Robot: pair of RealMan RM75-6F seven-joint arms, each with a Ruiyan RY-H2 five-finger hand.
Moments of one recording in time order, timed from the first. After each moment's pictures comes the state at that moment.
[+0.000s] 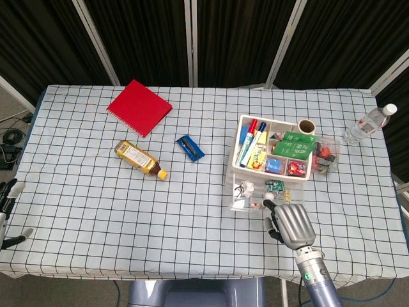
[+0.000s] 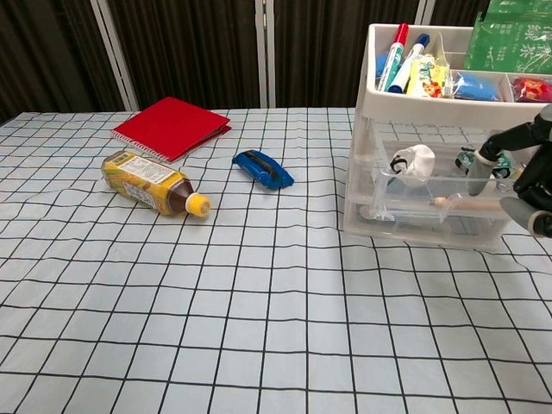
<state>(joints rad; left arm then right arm) -0.04 -1.08 -0.01 -1.57 1.55 1.54 0.03 0.37 -1.31 0.03 -2.19 -1.19 1.38 -0.62</state>
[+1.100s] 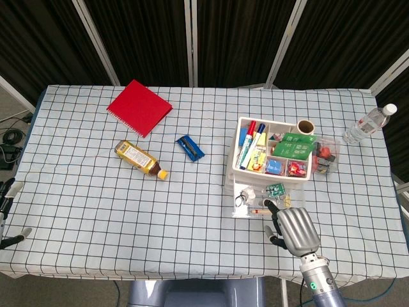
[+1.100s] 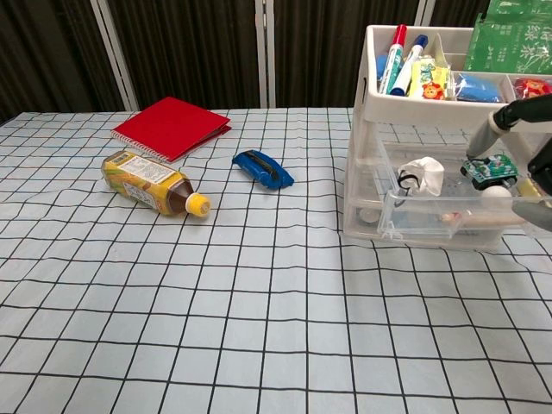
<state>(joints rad) -0.04 -1.08 -0.01 -1.56 1.55 1.55 0.02 0.31 -1.26 0.00 -2.24 -1.32 1.40 -0.61</state>
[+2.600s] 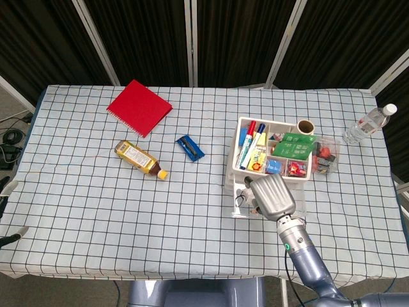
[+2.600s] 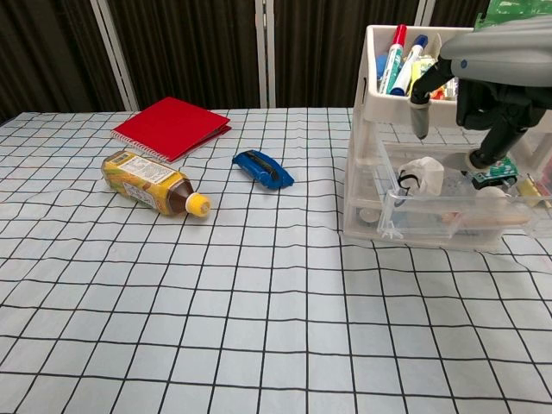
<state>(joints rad) -0.04 -1.07 -0.02 -1.56 1.54 1.55 0.00 0.68 -1.25 0.19 -2.21 -0.87 1.29 -0.98</state>
